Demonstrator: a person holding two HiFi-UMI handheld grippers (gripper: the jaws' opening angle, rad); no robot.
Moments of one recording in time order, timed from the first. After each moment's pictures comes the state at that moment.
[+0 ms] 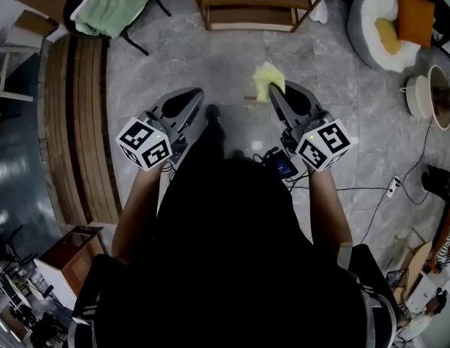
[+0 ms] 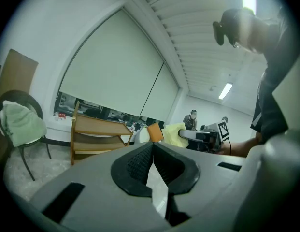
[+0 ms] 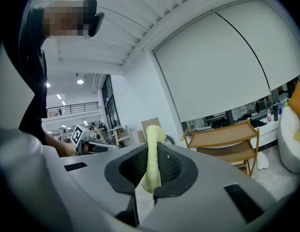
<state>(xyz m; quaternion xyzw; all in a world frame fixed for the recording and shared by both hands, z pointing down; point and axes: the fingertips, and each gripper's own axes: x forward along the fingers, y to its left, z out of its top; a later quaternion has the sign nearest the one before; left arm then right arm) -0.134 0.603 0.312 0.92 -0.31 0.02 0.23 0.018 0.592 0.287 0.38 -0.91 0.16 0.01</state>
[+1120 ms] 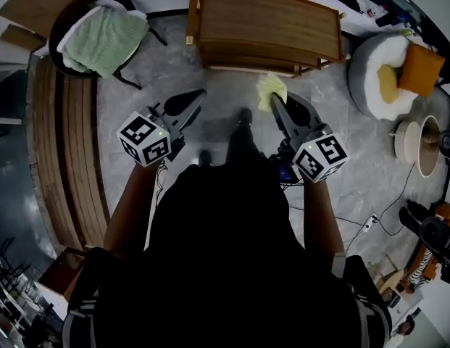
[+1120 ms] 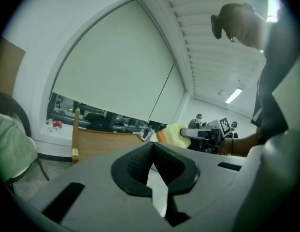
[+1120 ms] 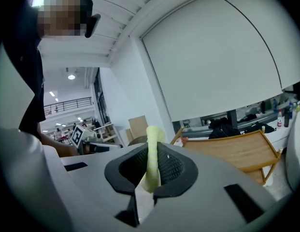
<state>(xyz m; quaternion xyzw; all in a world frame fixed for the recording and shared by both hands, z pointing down) -0.158 0.278 0.320 0.92 -0.30 0.02 0.24 -0.009 0.273 0.290 0.40 -0.90 0.18 0.05</state>
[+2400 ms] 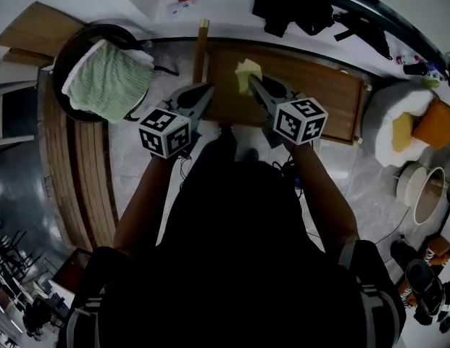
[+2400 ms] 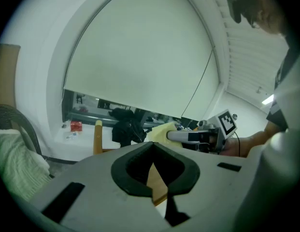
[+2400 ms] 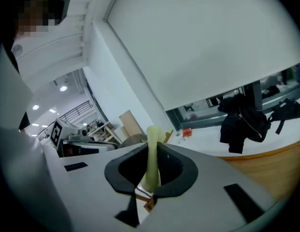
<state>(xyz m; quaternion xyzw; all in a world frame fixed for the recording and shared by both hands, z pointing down) -0.177 -0.071 0.364 0.85 -0.41 0.10 0.31 -0.089 -0.113 0.376 0.33 -0.89 0.31 0.09</state>
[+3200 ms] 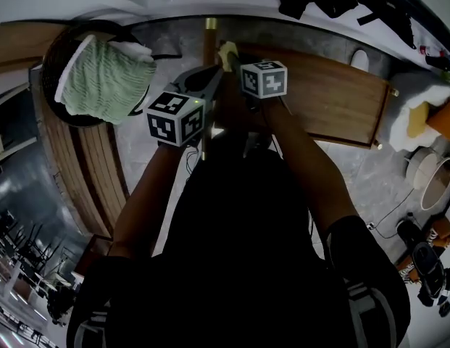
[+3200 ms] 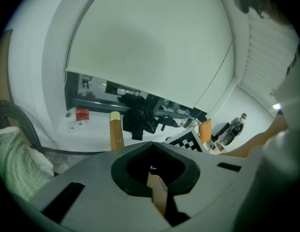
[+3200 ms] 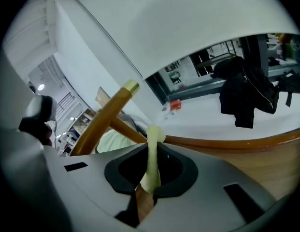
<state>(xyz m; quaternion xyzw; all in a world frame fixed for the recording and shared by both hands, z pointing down) -0.208 -0.173 0.445 0.82 -0.41 0.17 0.38 -0.191 -0.217 0.582 0.34 -0.82 0.41 0.20</state>
